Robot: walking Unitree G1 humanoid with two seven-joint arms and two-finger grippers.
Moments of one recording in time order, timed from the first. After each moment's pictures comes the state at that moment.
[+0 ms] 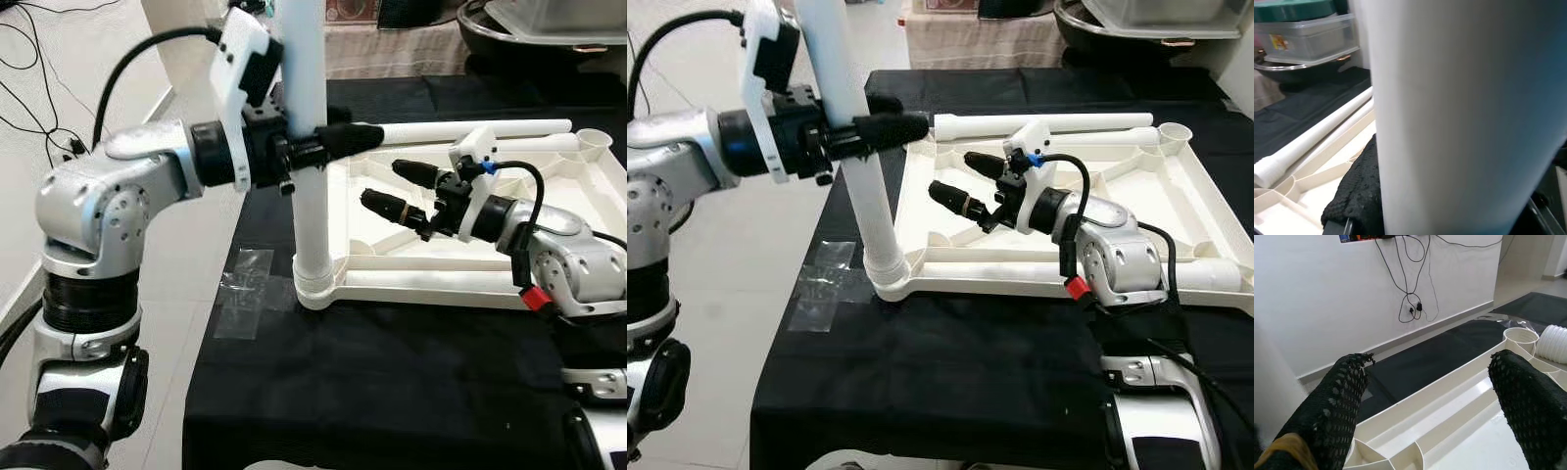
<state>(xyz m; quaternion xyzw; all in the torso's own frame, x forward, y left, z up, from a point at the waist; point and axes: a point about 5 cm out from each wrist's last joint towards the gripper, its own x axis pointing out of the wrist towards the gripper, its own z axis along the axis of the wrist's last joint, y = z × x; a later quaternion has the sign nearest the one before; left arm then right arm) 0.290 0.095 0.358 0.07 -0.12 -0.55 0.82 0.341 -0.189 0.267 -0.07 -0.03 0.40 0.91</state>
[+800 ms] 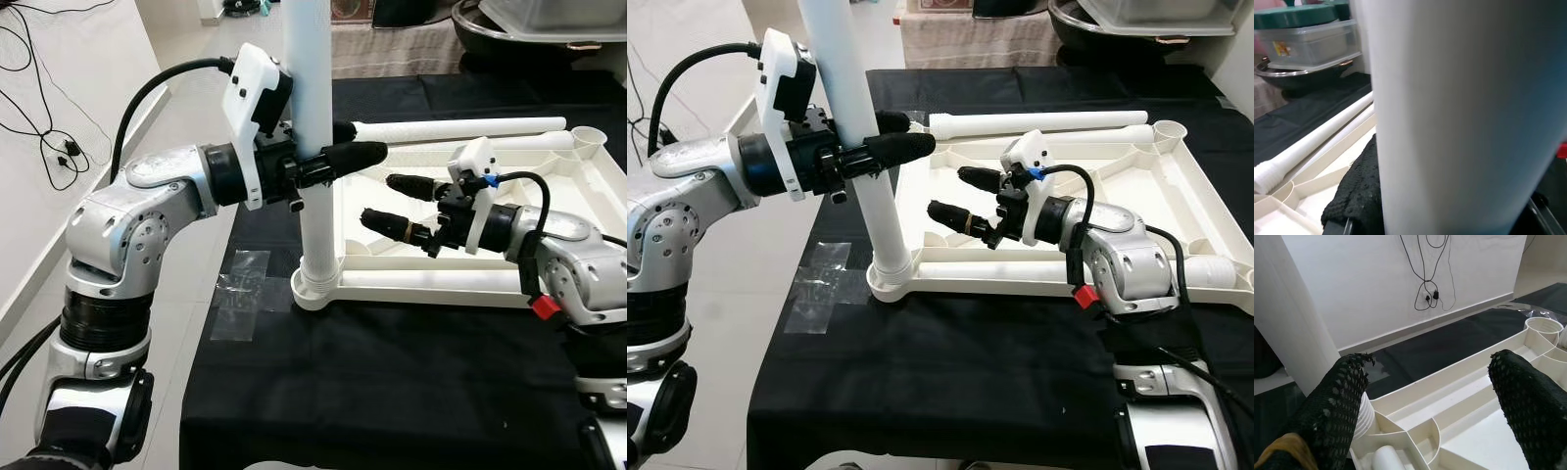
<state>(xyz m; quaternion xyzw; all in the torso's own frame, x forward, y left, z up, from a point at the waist) 0.295 0.094 0.344 0.06 -0.14 -0.54 0.83 0.332 -0.190 0.262 -0.09 0.00 0.45 0.89</state>
